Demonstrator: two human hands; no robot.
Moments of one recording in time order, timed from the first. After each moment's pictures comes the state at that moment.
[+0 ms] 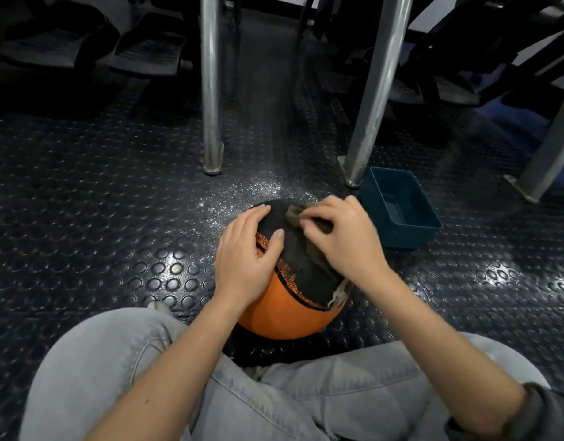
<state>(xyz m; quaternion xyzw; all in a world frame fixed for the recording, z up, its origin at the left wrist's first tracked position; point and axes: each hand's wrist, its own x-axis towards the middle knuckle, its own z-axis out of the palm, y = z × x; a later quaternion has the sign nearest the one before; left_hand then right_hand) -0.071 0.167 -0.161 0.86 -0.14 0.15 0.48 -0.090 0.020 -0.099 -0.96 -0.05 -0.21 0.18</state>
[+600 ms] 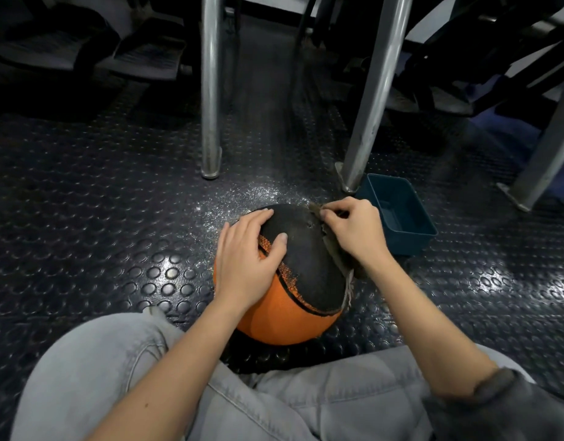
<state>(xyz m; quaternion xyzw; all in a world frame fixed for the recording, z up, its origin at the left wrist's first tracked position) -0.070 0.163 -0.158 0.86 -0.13 0.16 0.46 -0.064 -0.004 -0.097 -0.94 0.11 -0.16 0.27</state>
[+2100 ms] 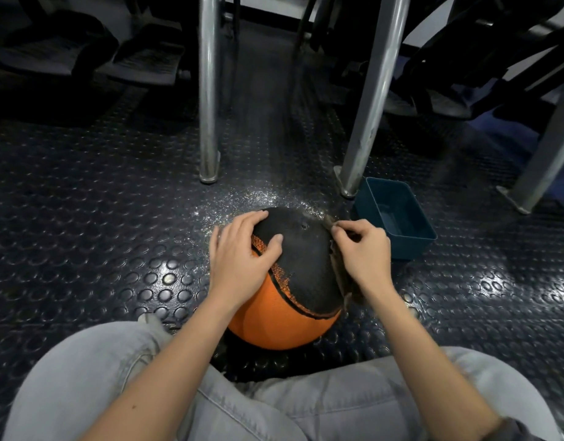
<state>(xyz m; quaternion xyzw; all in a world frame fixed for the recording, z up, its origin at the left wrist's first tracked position) -0.059 0.164 -0.154 0.88 -0.12 0.11 0.45 -0.084 -0.015 -0.123 -0.89 0.18 -0.21 0.37</state>
